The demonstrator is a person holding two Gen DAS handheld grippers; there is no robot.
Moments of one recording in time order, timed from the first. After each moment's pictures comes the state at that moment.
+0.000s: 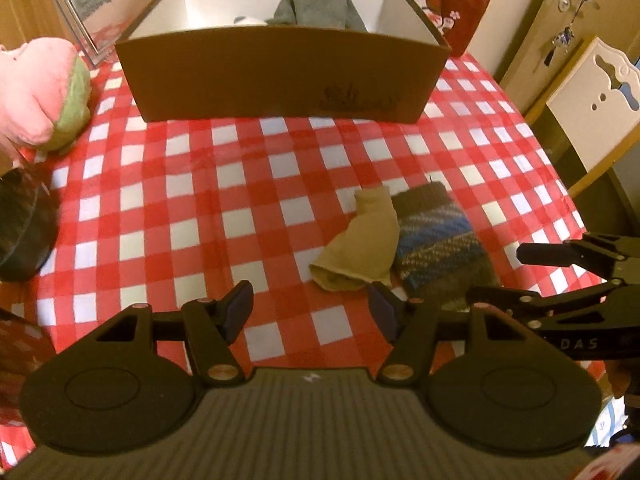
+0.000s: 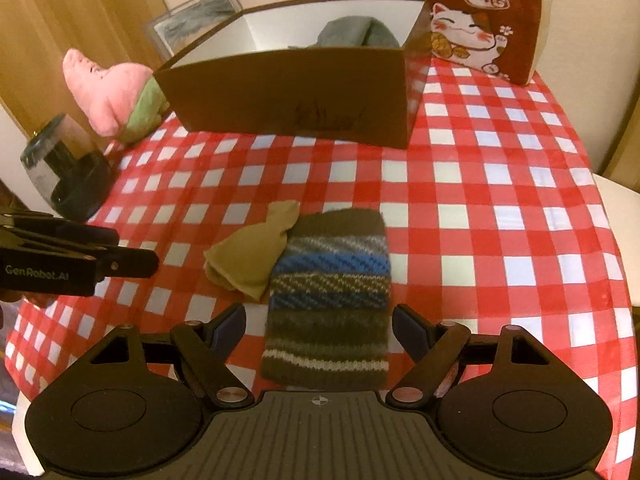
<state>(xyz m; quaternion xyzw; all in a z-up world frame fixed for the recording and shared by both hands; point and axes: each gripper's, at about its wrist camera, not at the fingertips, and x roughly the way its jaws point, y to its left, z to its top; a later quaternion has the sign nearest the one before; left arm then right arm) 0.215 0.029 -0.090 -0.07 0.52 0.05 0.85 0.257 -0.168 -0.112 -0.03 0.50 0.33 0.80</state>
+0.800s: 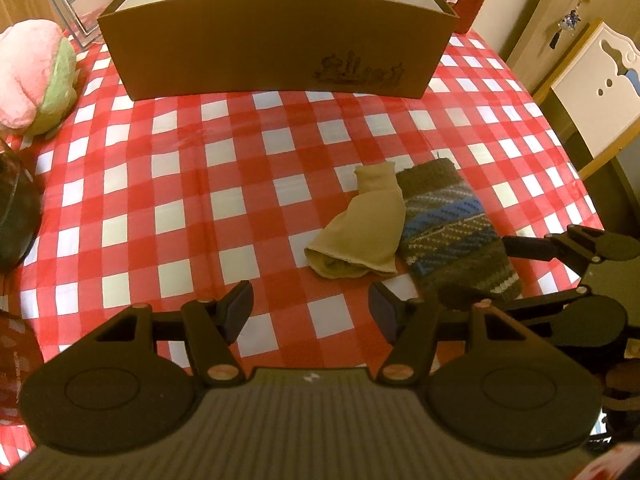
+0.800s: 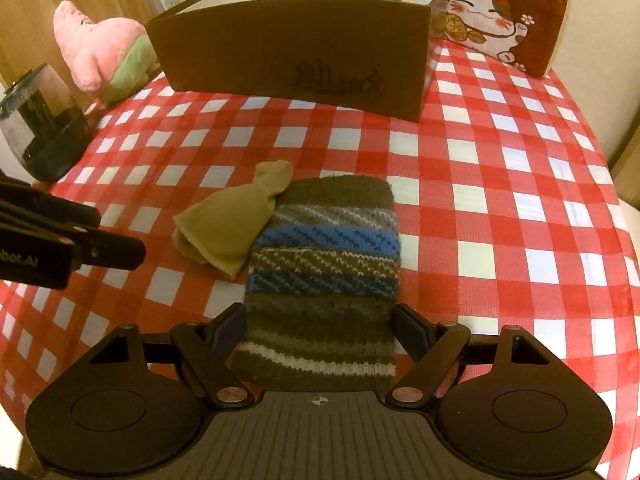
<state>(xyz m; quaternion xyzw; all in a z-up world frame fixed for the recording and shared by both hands) 0.224 0.023 -0.113 -0.07 0.54 0.05 0.84 0.256 -0.148 -0.153 -0.08 0.50 0.32 0.80</state>
